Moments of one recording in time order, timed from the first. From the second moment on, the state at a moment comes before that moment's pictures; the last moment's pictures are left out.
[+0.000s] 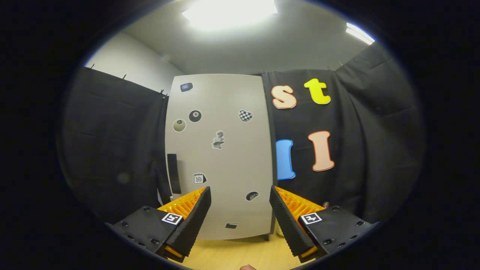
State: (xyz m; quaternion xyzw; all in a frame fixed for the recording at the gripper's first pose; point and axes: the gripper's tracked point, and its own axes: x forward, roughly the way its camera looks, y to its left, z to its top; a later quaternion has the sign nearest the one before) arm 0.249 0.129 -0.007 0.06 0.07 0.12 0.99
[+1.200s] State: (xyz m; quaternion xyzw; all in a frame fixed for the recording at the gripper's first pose) arm 0.138 0.010 -0.002 0.05 0.07 0.01 1.00
